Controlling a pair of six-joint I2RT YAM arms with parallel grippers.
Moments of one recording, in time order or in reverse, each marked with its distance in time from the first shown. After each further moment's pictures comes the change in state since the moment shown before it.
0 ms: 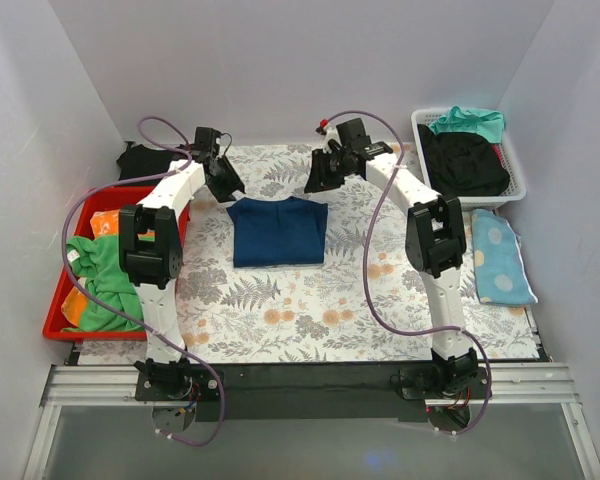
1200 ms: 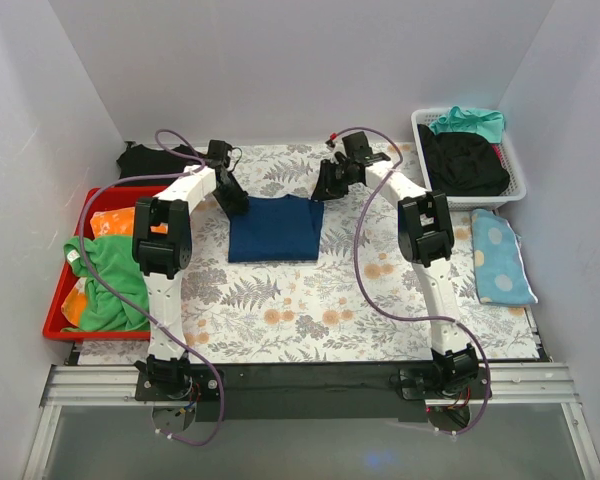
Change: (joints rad) left arm -0.017 0.130 0.014 0.013 -0.022 -0.019; right arm -0.054 0.203 0.090 0.063 -0.026 0.081
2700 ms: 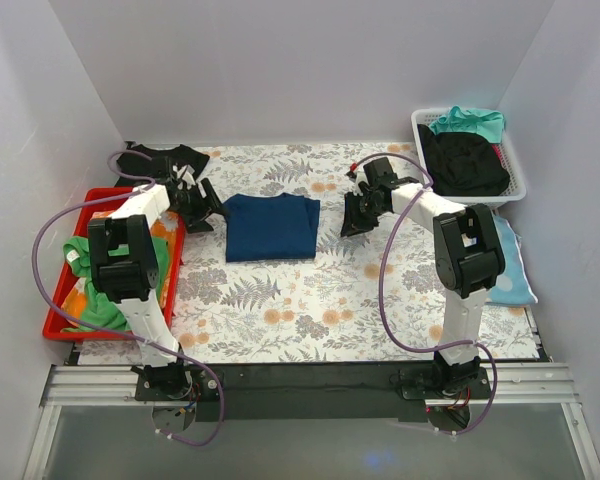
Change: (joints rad) left arm 0.246 -0.300 -0.376 0.098 0.414 0.311; right arm -0.025 -0.523 -0.724 0.001 0.158 -0.125
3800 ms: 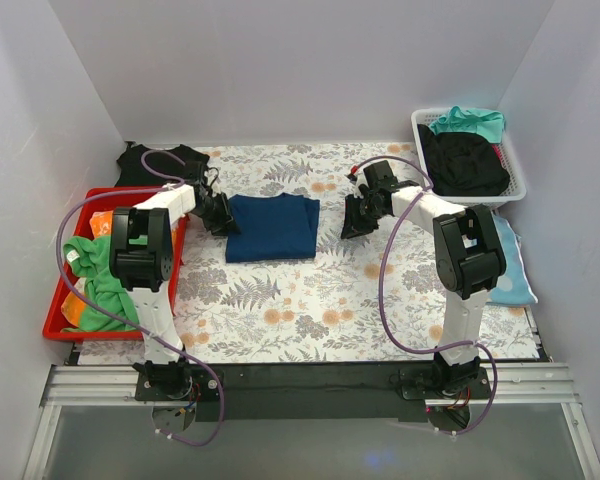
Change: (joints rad) left arm -0.151 0.108 0.036 -0.017 -0.149 0.005; right arm 0.001 -0.013 -0.040 0.044 0.003 0.017
